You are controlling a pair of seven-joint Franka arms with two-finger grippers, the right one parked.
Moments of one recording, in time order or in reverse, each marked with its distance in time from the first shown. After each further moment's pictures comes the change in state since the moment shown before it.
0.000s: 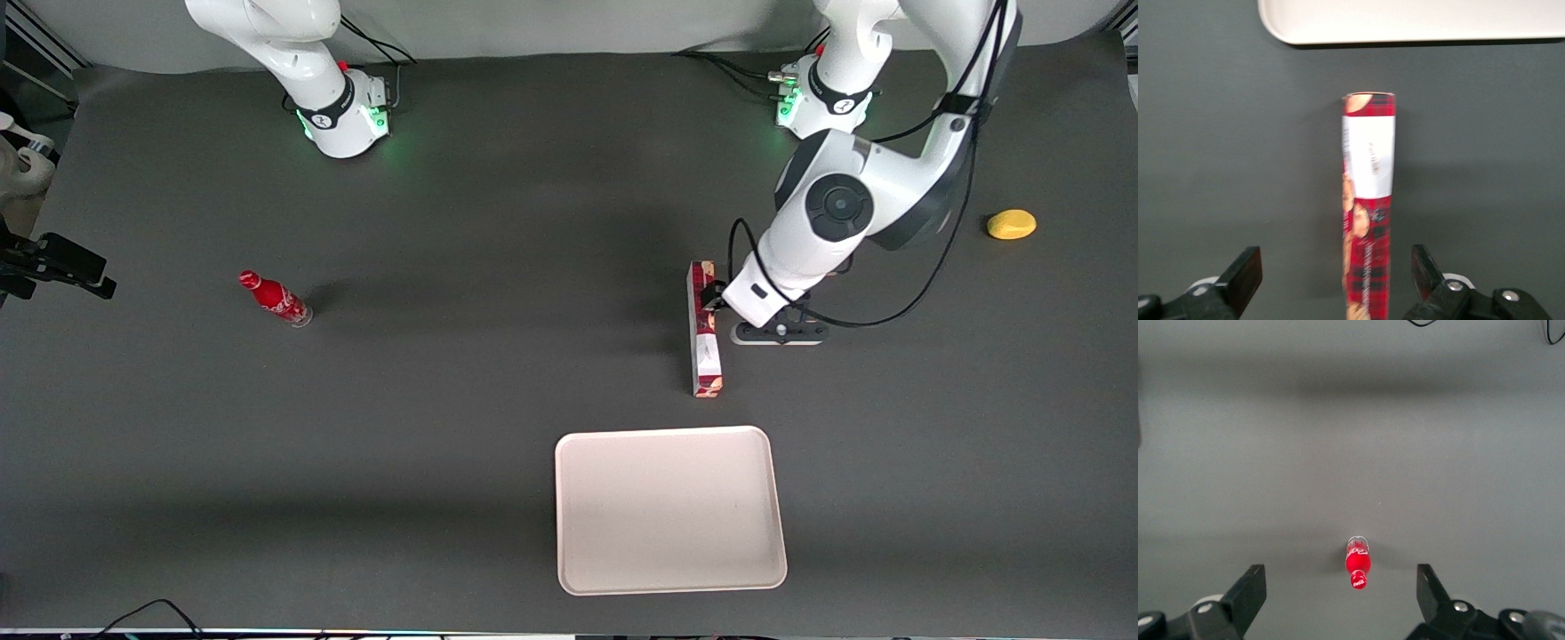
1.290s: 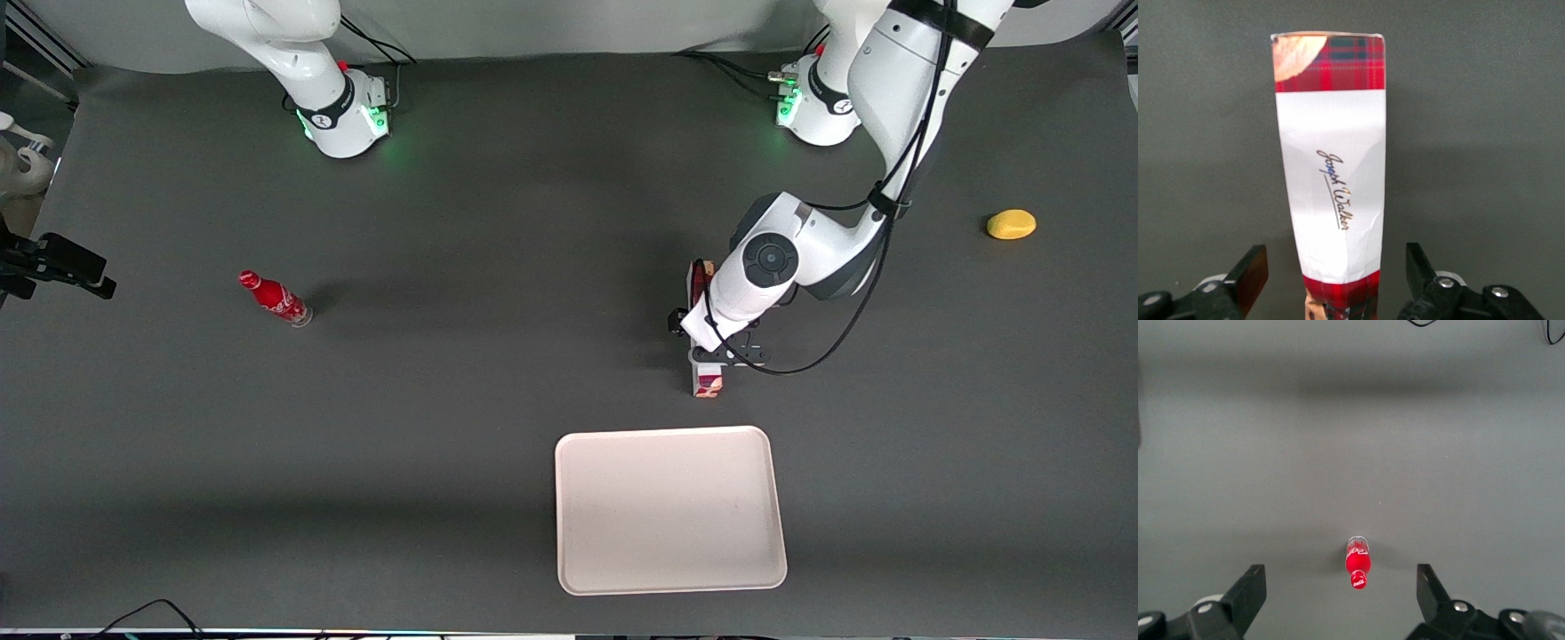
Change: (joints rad) arm -0.030 0.263 -0.008 -0.022 0.157 0.246 -0.117
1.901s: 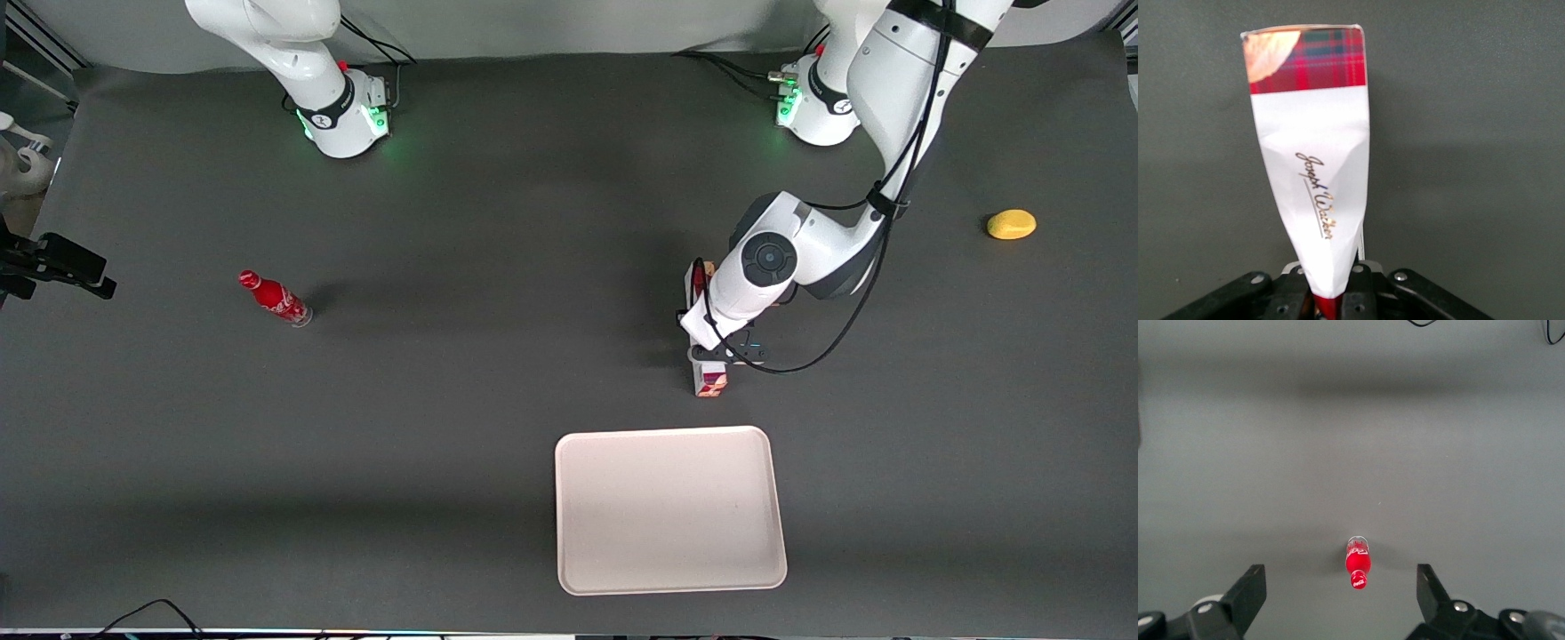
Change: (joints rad) arm -0.001 -0.001 -0.001 -0.008 0.004 0.000 0.000
